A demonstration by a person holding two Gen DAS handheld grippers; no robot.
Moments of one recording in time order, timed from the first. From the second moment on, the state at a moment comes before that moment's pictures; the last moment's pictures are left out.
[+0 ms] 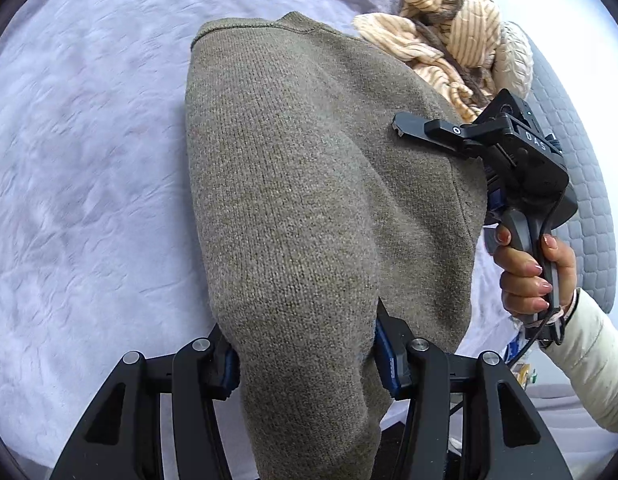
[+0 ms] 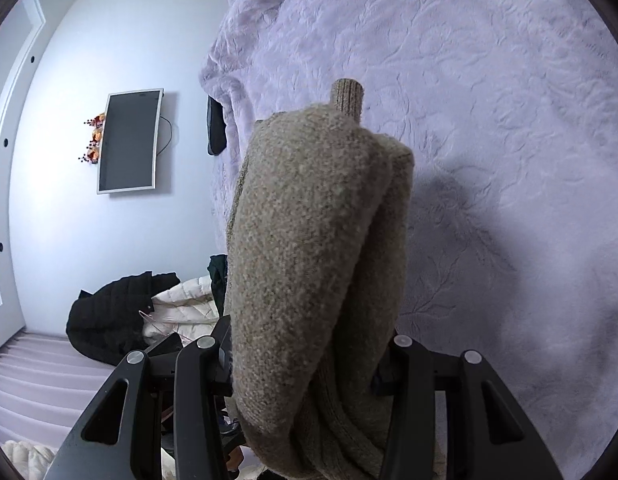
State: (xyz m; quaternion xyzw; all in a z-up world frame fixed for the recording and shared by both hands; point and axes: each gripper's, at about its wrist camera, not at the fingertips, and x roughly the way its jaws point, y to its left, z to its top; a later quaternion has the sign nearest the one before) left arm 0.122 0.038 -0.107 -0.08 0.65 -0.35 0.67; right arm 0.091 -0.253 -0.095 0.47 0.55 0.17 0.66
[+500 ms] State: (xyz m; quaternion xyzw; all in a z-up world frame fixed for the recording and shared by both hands) left arm 0.108 0.100 -0.144 -0.04 0.66 -0.29 0.69; right arm 0.080 -0.250 -0.136 0.38 0.62 0.06 0.68
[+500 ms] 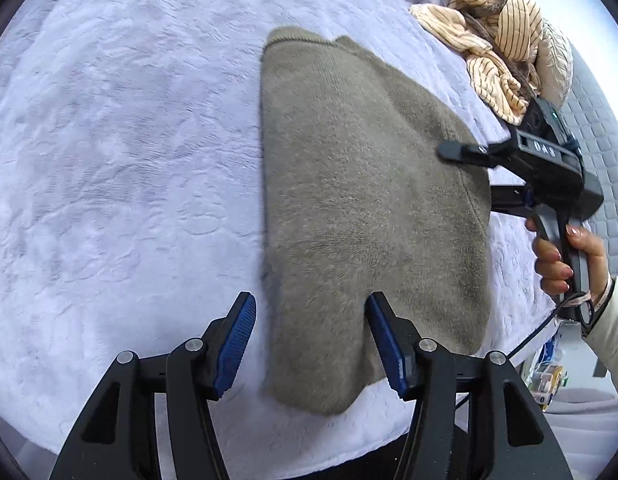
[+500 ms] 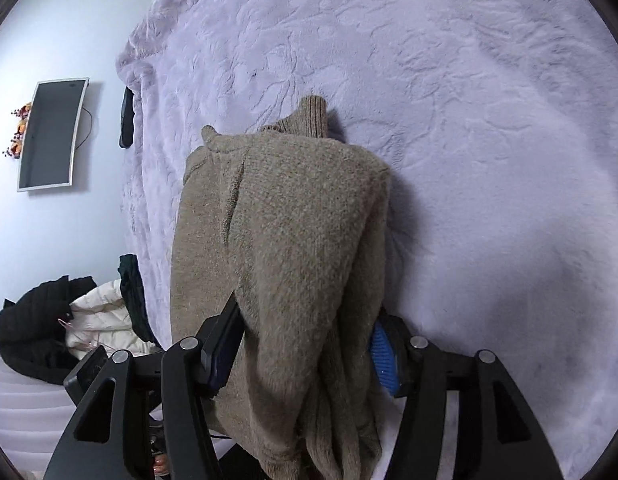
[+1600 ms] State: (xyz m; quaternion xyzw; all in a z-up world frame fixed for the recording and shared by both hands) left arm 0.076 0.089 -0.170 0.02 0.68 -0.30 0.67; right arm -0.052 -0.189 -0.136 0.28 0.68 -0.04 0.68
